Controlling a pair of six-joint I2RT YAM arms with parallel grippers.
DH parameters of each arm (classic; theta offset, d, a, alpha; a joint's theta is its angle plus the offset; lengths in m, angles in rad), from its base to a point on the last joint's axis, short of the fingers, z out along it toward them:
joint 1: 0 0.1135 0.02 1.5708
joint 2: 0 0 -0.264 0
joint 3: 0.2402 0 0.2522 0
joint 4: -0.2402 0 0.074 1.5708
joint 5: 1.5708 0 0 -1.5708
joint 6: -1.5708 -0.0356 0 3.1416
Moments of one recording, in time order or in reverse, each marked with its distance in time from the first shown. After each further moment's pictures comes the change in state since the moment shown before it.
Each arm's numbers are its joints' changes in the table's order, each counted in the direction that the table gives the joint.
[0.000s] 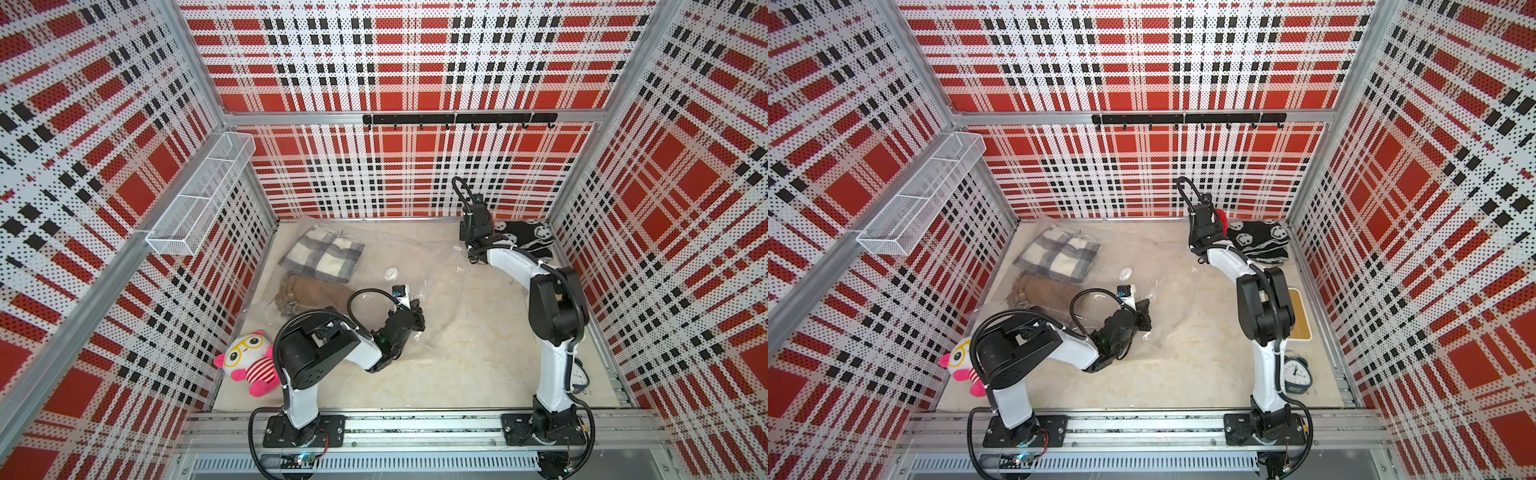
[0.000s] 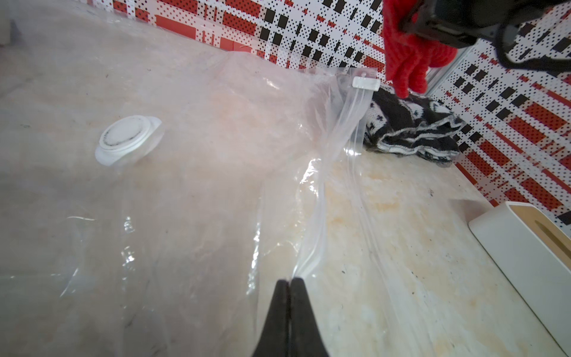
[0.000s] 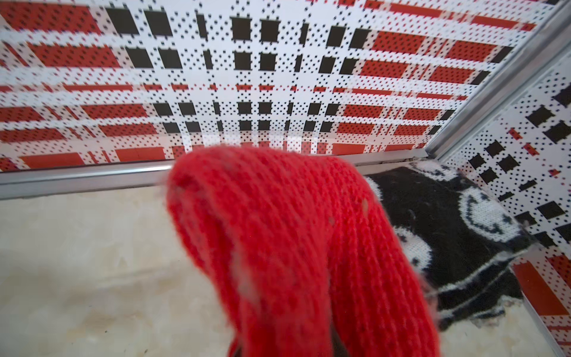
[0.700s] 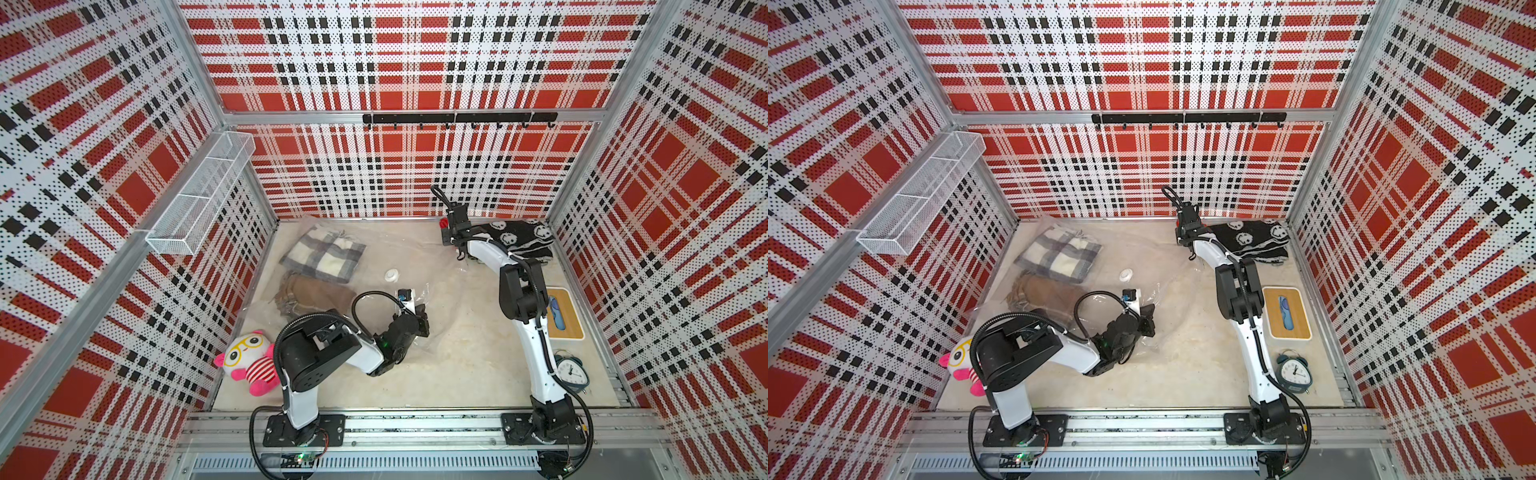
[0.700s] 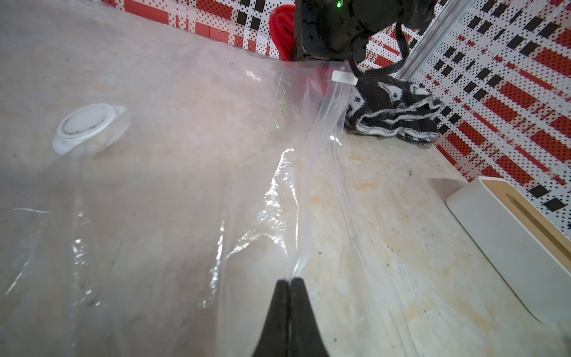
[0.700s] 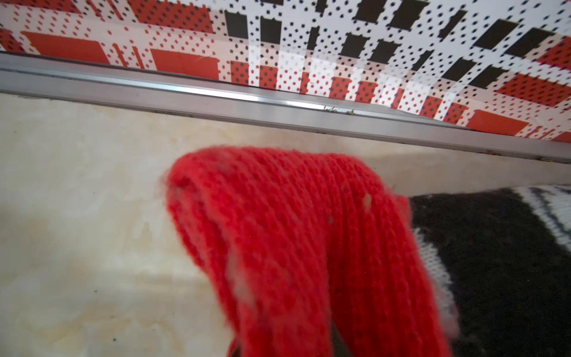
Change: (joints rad) left arm -0.053 0.013 -0.001 -0.017 -0.003 -0.002; right arm 0.008 -0.362 0.405 -0.233 -0.257 0.044
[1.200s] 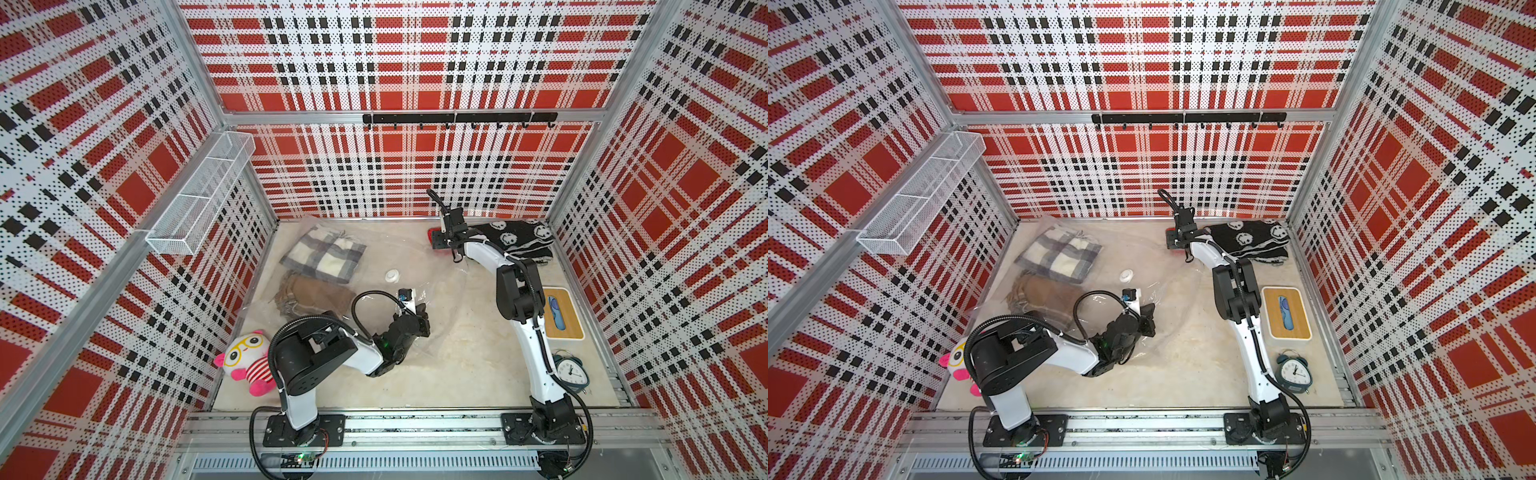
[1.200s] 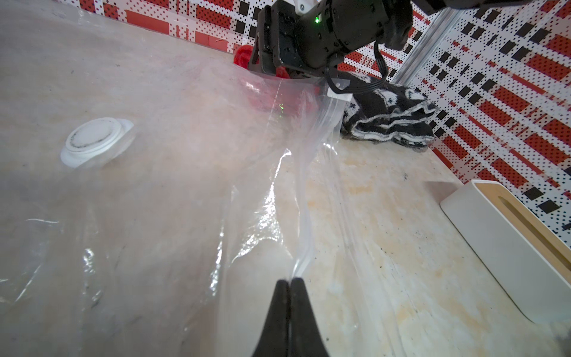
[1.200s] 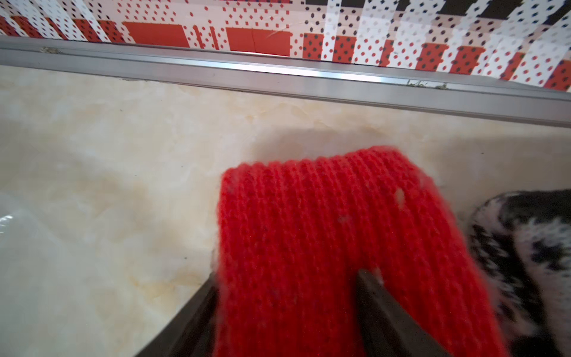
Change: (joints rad) left arm -0.013 0.026 0.000 -0.019 -0.016 -0.008; right arm 0.012 -0.016 0.006 0.002 -0.191 -0.076
